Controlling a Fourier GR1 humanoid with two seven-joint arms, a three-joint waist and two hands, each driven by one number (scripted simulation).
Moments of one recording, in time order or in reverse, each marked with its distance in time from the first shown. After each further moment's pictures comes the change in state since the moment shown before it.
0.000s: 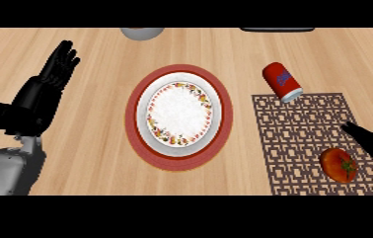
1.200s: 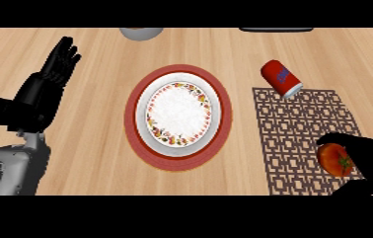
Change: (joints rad) left arm -0.025 -0.088 0.077 -0.006 -0.081 -0.060 0.032; right arm -0.184 0.242 0.003 0.397 0.304 -0.079 -0.246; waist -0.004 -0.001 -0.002
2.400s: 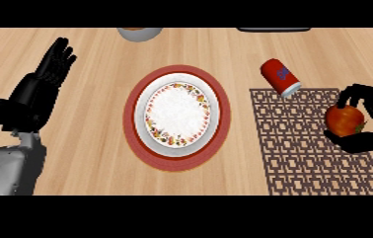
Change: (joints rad) left arm 0.003 -0.012 0.051 0.017 -0.013 -0.047 -0.003; right arm -0.258 0.002 -0.153 -0.016 -0.048 0.021 -0.106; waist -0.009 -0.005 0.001
